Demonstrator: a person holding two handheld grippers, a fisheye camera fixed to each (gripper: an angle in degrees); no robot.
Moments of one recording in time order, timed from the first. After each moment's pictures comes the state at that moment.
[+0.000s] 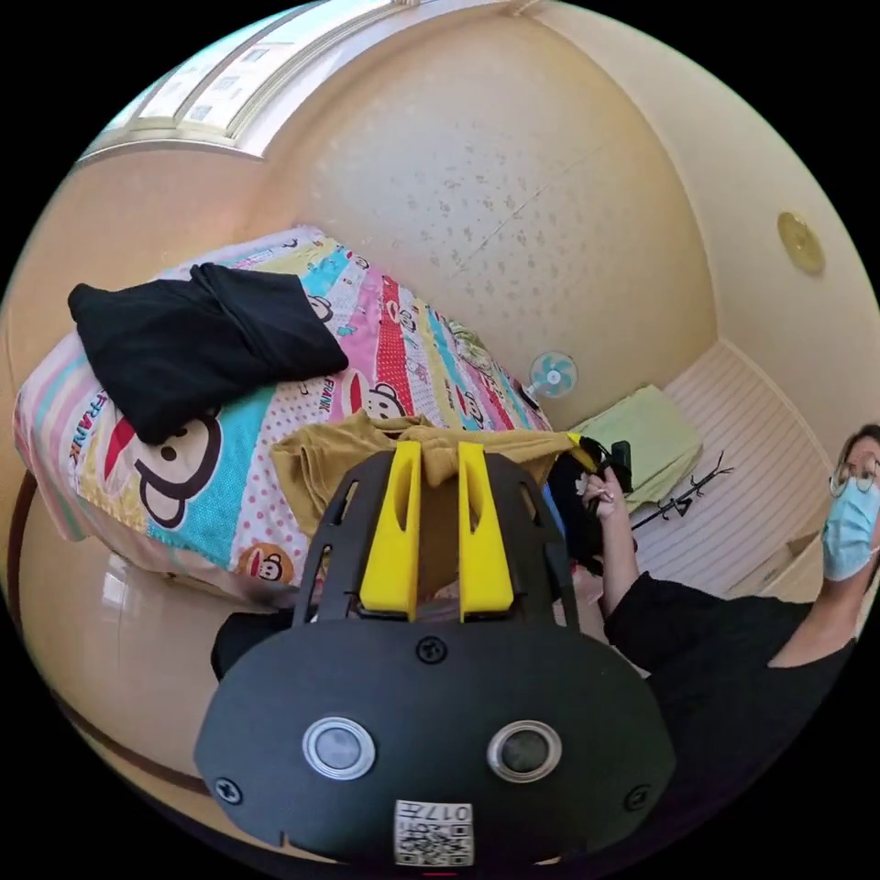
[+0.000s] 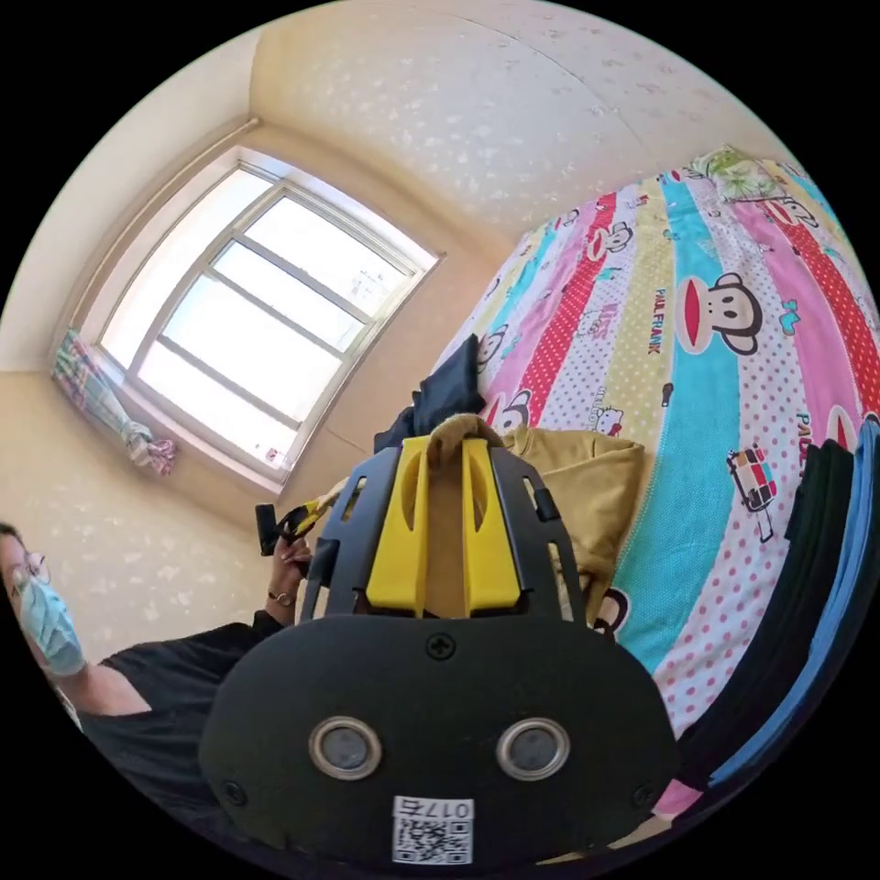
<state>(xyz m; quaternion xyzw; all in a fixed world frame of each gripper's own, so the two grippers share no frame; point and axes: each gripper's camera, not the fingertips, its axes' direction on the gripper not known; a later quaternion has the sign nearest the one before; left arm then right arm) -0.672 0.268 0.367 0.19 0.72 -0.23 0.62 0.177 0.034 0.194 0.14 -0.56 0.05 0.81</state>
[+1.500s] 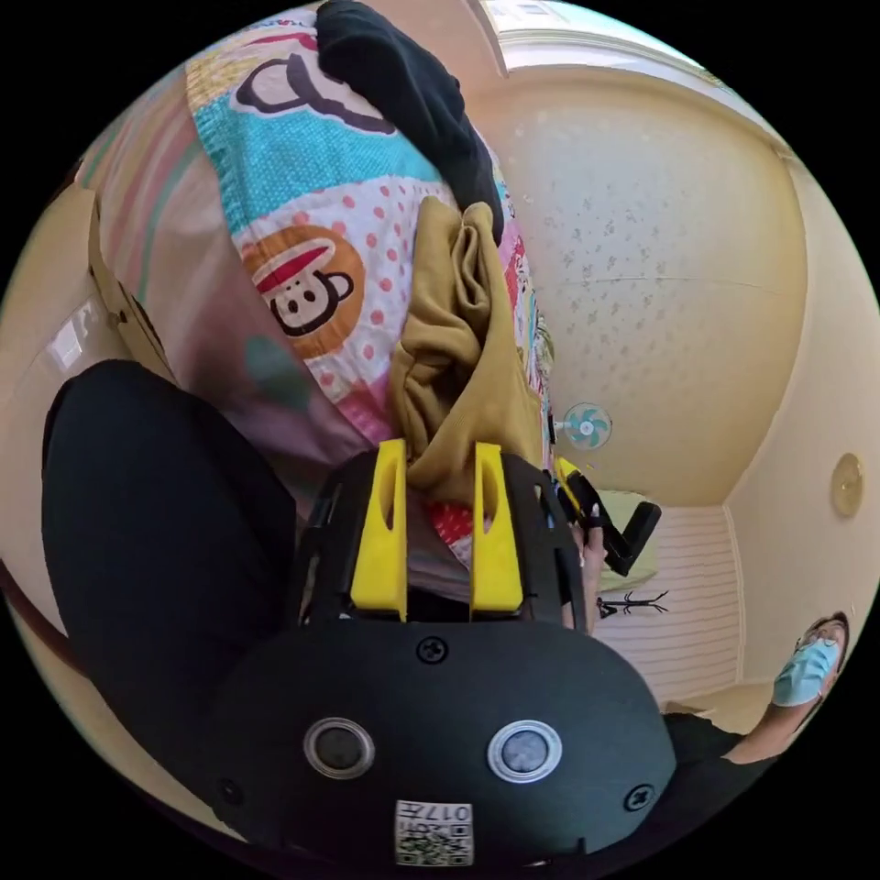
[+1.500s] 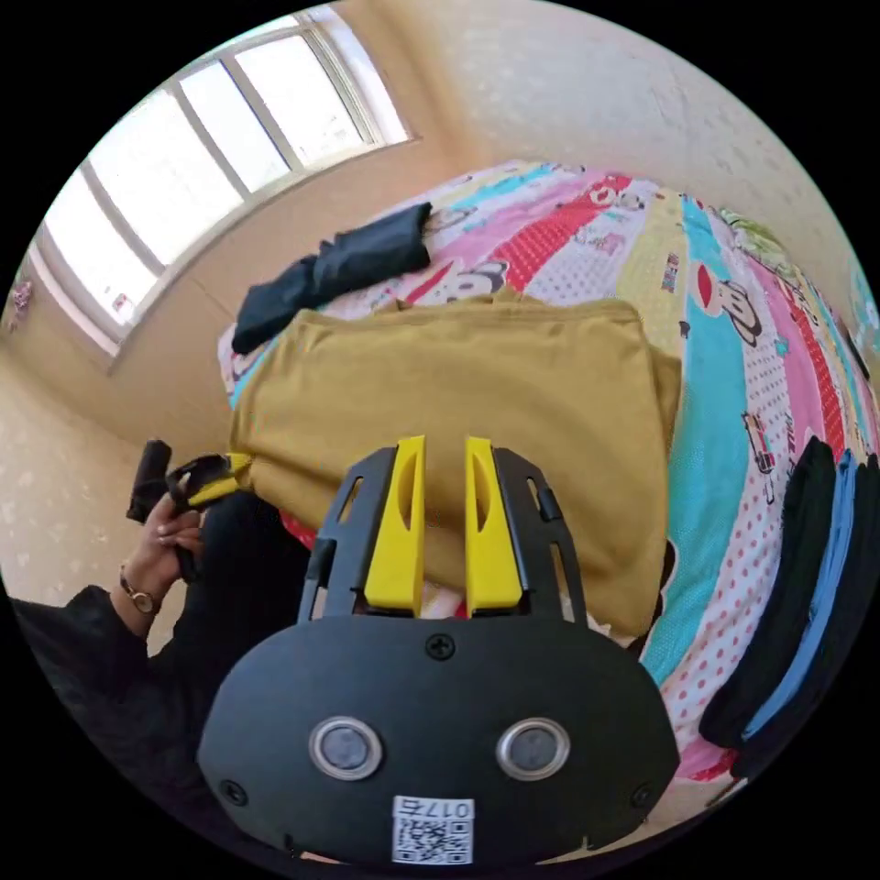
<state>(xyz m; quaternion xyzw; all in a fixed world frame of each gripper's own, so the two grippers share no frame) -0.494 0.312 0.574 -0.02 0.79 -0.35 0.51 -0.152 0.053 0.269 0.06 -0.32 -0.10 0.94</state>
